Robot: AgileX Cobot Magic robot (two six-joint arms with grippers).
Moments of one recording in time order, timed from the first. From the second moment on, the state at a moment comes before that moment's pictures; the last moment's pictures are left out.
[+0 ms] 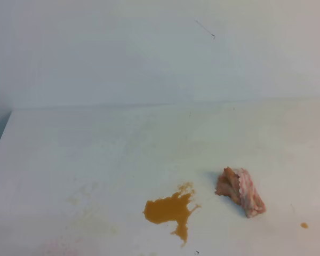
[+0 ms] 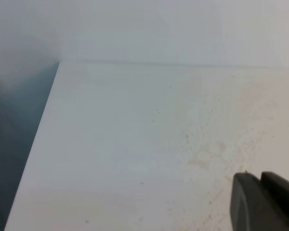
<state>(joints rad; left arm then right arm) -0.15 -0.03 0.03 0.06 0.29 -0.27 -0.05 -0.02 0.02 0.02 0.37 -0.17</state>
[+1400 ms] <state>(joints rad) -0.15 -0.03 0.03 0.06 0.28 -0.27 -0.05 -0.02 0.03 0.04 -0.02 -0.14</state>
